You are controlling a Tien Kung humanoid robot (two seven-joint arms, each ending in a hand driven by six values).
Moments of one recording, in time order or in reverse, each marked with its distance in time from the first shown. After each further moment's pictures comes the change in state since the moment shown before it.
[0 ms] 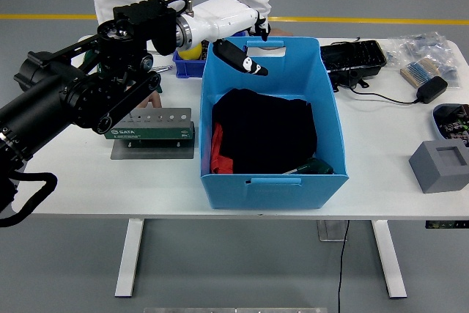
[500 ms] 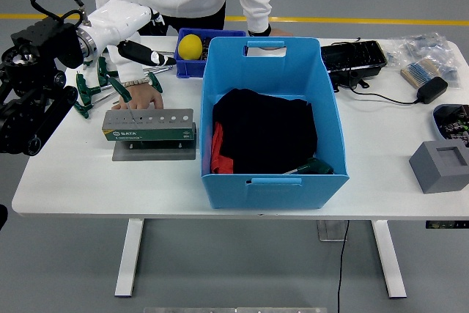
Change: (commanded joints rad) left arm 0.196 0.220 -0.147 -0.034 0.105 0.061 -0.026; right arm -0.004 0.006 0.010 -0.005 0.000 -0.002 0.002
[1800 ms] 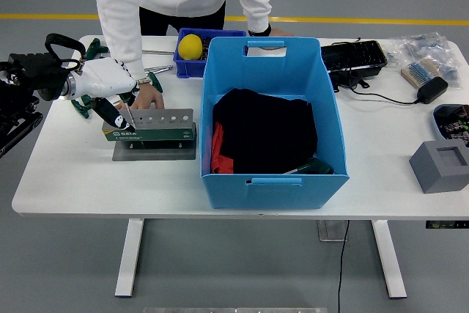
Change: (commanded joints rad) left arm -0.146 0.088 0.546 0.204 -0.054 0.055 -0.229; right arm 0.006 -0.001 0.031 0.001 -0.043 -0.003 -0.013
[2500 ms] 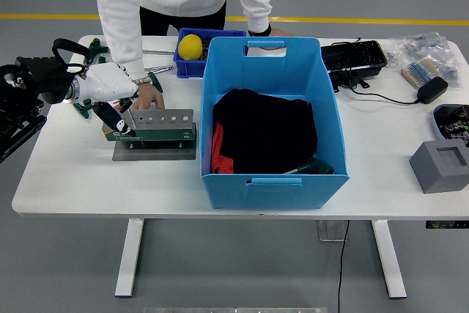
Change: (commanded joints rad) left arm -0.006 -0.016 0.033 0.010 0.010 0.011 0.004; right arm -0.009 0.000 0.008 0.000 -0.016 -0.001 -0.004
